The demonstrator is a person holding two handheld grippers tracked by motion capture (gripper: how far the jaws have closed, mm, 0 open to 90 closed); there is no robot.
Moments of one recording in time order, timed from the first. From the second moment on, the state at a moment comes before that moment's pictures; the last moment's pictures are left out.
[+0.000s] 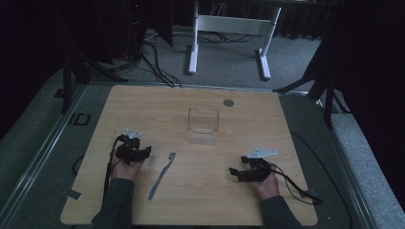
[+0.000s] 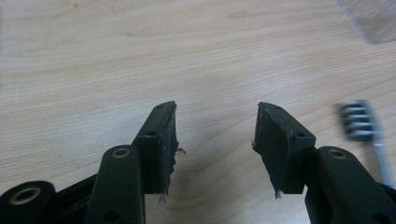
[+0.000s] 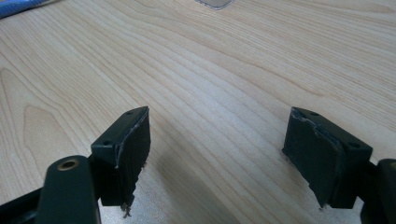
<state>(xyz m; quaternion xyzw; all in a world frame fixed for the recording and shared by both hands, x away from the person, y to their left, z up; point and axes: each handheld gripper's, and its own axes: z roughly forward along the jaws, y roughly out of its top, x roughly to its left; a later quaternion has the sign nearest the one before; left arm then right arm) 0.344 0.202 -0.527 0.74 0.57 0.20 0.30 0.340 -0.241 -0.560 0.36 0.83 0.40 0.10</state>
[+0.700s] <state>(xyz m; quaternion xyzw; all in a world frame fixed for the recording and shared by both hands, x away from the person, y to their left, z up) 0.314 0.188 -0.486 0.74 0.55 0.19 0.33 0.340 -0.241 -0.560 0.36 0.83 0.40 0.10</state>
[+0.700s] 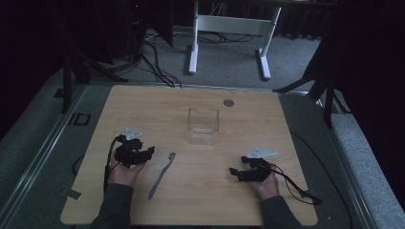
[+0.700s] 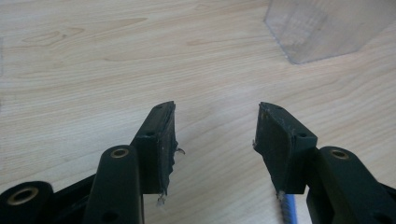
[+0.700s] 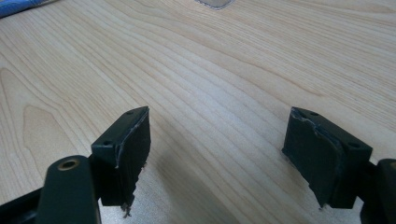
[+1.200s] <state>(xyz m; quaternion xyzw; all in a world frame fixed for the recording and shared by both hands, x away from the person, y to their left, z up) 0.302 0.182 -0.476 0.75 0.54 0.18 0.33 0.340 -0.241 -0.560 0.36 0.83 0.40 0.10</state>
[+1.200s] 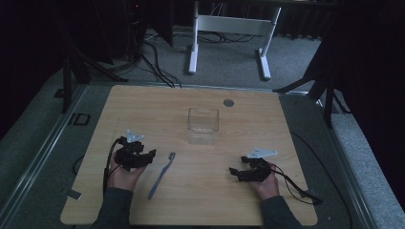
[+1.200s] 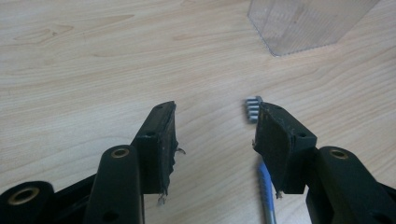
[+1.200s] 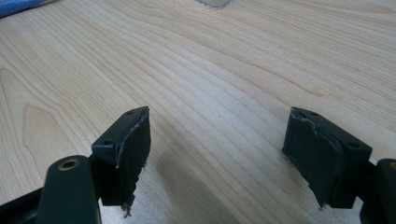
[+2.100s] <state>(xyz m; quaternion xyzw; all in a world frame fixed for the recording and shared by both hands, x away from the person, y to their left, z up) 0.291 0.156 -0.469 0.79 0.51 0.15 0.30 0.340 -0.241 -0.560 0.36 0.83 0.40 0.10</state>
